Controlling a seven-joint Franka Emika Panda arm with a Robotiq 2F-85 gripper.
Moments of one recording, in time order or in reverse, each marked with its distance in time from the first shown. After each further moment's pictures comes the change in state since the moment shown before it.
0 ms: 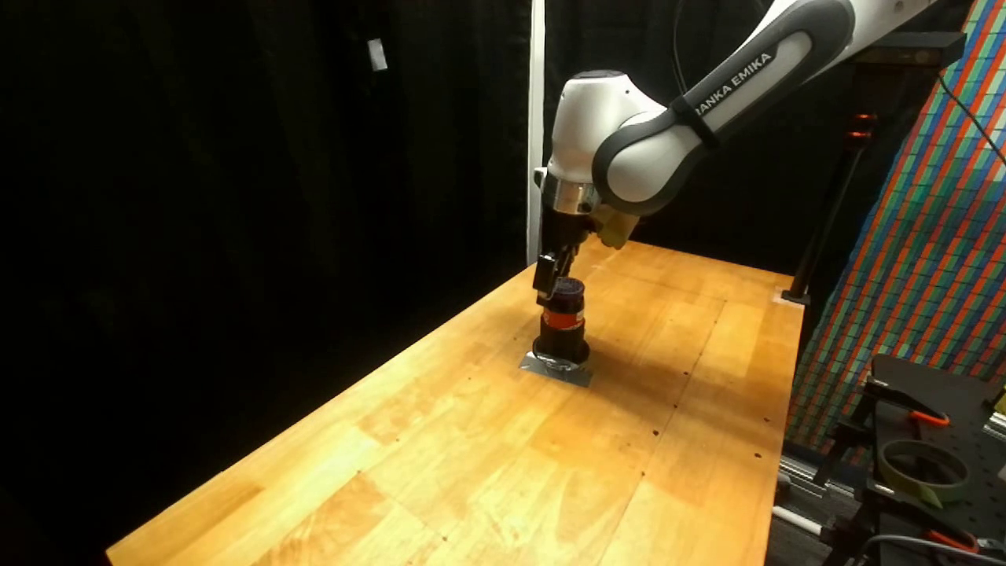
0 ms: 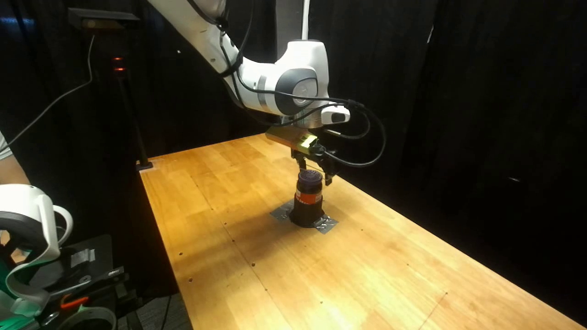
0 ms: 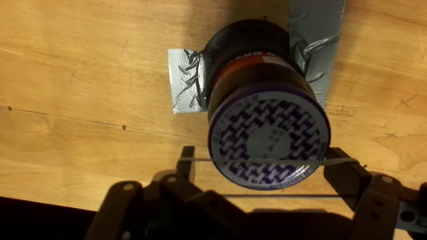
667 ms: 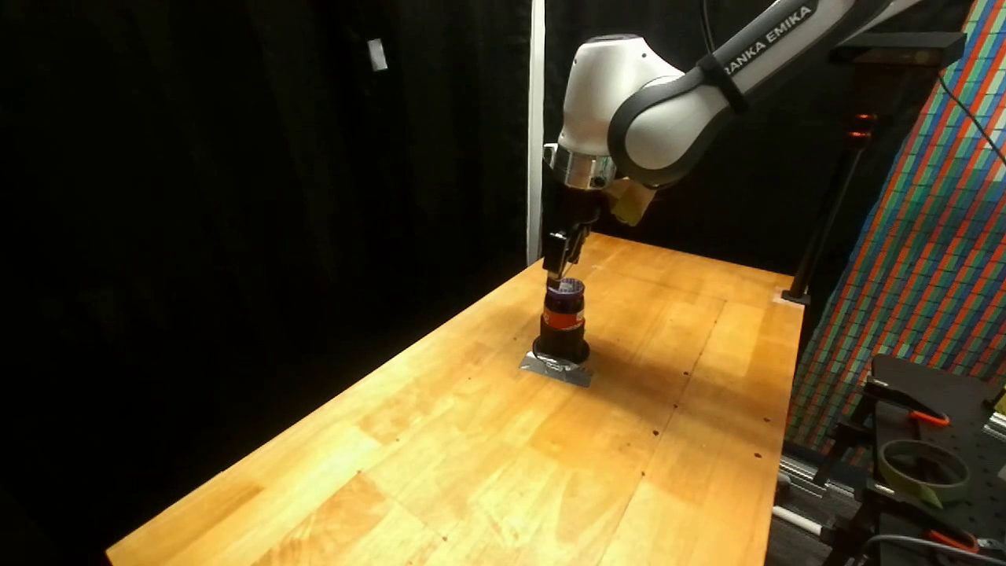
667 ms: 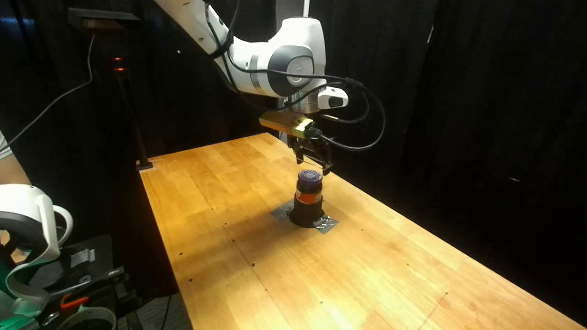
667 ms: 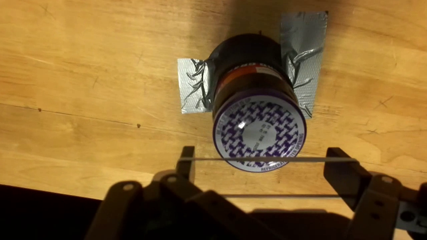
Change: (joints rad) arm 0.001 -0.100 0.001 -0.055 -0.002 -0.050 0.009
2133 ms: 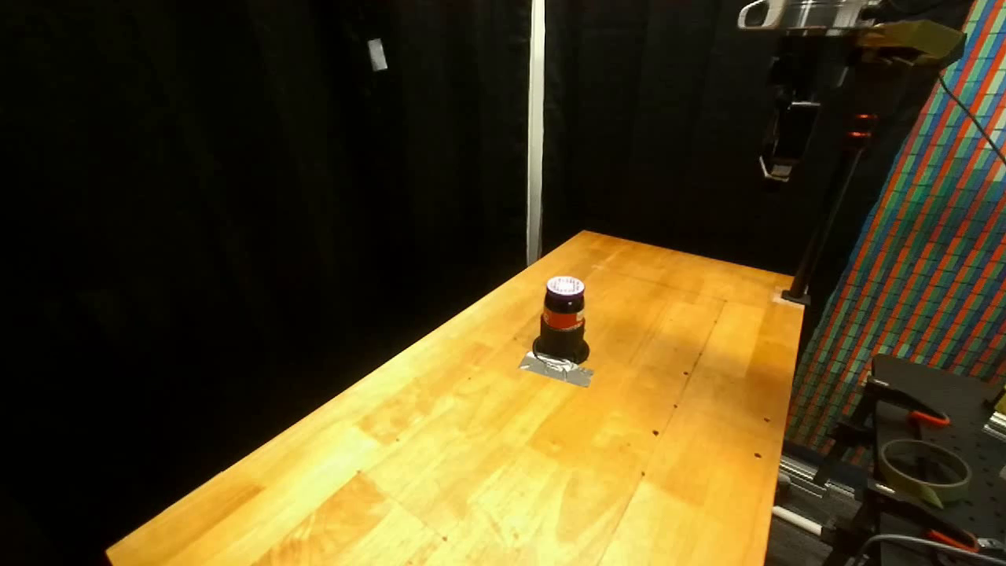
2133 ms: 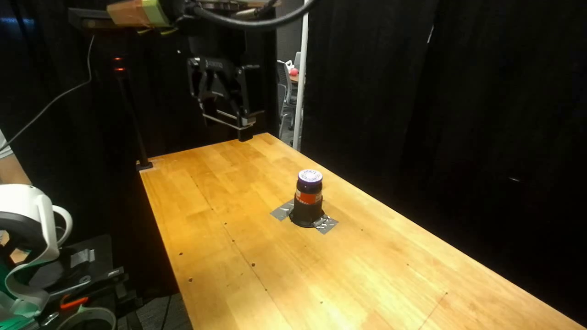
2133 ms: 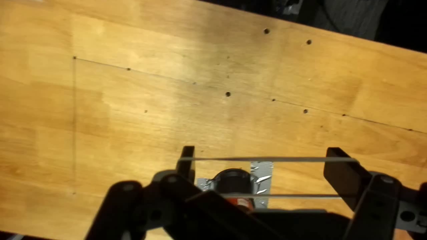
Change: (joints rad) arm -0.052 -0.861 -0.048 -0.570 0.125 -0.417 -0.244
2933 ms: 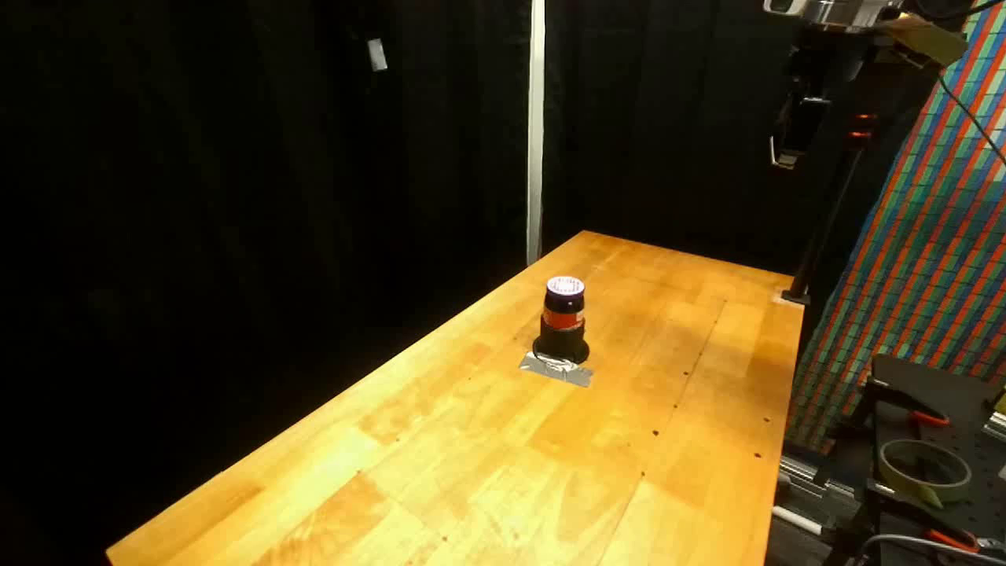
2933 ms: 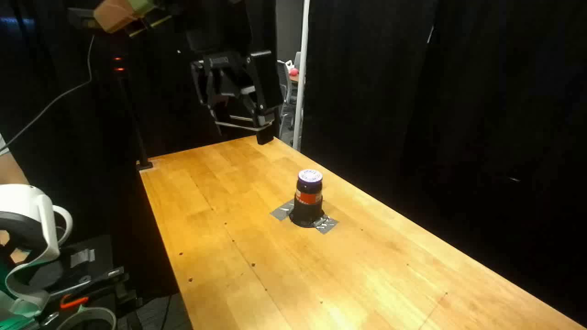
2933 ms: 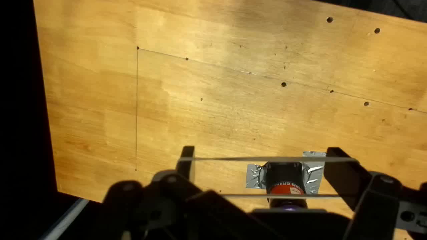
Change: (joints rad) arm -0.076 -0.095 -0.008 -0.084 -0.146 0.112 0.002
